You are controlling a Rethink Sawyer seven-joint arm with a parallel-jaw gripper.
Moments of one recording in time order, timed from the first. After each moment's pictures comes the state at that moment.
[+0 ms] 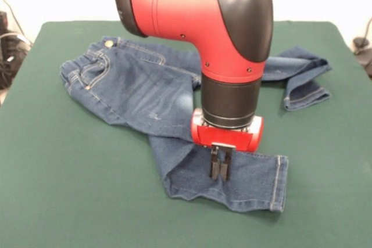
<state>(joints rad) -0.09 -0.20 -0.08 1.19 0.21 0.39 1.71</state>
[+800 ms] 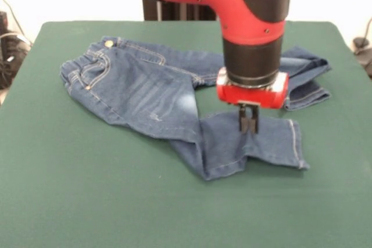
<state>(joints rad) -0.06 -0.34 -0.06 1.41 0.36 0.50 1.71</state>
